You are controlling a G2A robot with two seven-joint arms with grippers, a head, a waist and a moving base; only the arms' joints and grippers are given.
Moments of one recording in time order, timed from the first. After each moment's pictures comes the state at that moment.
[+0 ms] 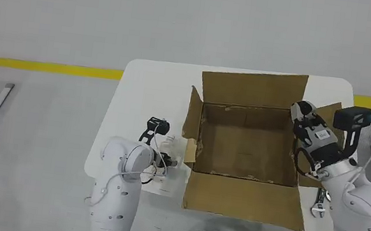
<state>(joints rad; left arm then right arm) 1.04 -1.57 -1.49 -1.61 1.44 -0.29 -1.48 -1.43 -1.31 1.61 -2.07 -0.85 -0.15 0.36</state>
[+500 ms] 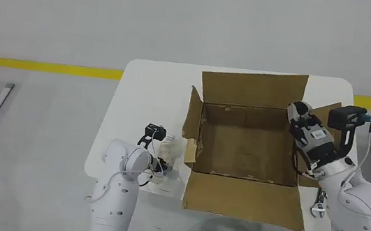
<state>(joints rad) 1.03 -1.54 -1.49 -1.50 1.45 -0.32 -1.43 -1.42 -1.30 1.59 -2.07 -0.87 -0.14 0.37</state>
